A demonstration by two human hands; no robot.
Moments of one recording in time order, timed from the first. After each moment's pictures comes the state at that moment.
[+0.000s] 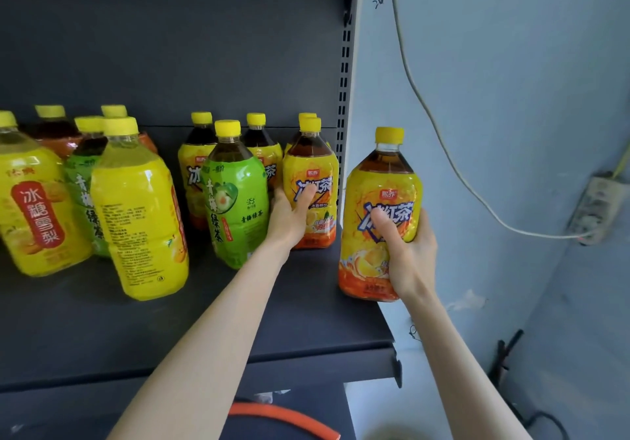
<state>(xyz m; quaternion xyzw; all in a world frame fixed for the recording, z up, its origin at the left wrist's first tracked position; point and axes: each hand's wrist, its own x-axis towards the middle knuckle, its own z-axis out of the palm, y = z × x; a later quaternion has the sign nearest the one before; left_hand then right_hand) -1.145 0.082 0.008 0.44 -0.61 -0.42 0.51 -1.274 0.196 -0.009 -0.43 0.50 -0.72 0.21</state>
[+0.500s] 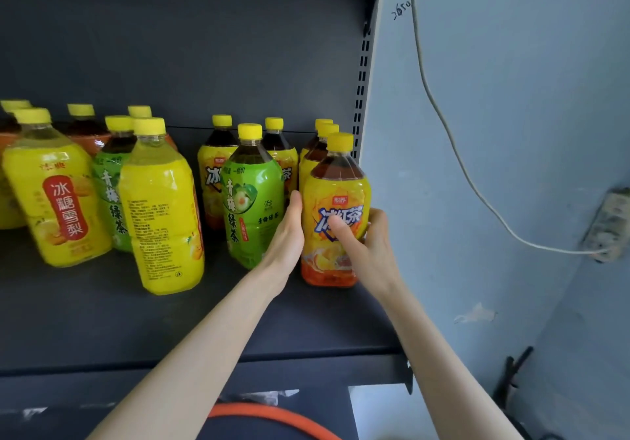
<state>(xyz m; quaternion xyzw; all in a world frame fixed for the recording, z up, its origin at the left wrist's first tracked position) -1.114 0.111 -0.002 0.38 -0.58 -0.54 0.47 -1.236 0.163 -0.011 -0.53 0.53 -0.61 0.24</state>
